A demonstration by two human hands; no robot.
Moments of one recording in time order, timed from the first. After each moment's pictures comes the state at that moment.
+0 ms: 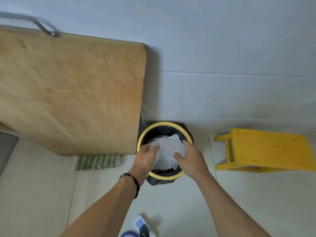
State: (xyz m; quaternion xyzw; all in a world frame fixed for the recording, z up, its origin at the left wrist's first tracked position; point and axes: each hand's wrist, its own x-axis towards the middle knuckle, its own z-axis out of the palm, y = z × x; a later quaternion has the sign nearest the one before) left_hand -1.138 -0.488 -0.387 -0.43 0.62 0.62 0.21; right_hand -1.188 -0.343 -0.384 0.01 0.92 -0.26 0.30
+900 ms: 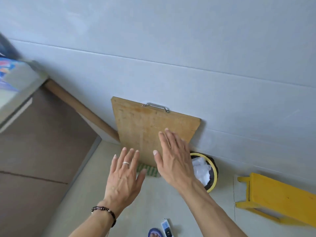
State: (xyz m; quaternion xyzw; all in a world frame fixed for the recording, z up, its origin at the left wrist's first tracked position) left_hand -0.931 -0.613 -0.121 -0.26 0.96 0.07 0.01; right_hand -1.071 -0.501 -0.090 -0.41 0.89 -0.20 0.00
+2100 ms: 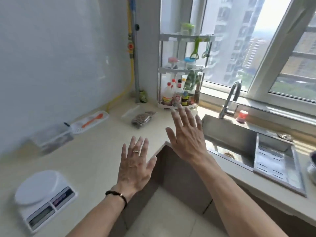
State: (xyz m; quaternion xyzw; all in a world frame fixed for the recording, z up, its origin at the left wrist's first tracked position) left_hand -0.265 -0.412 0.145 -0.90 0.37 -0.14 -0.18; right_hand -0.336 -0.585 0.238 -0.96 0.15 -0.23 0.01
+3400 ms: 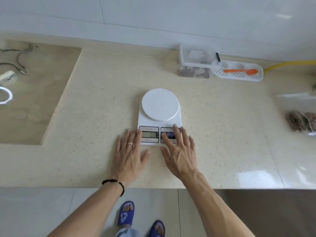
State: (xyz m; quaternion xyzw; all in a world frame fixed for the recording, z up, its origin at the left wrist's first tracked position) left_hand -0.239 -0.118 -0.068 -0.98 -0.14 -0.02 -0.11; right_hand -0.164 -0.285 -0.031 -0.96 -0.25 0.09 0.07
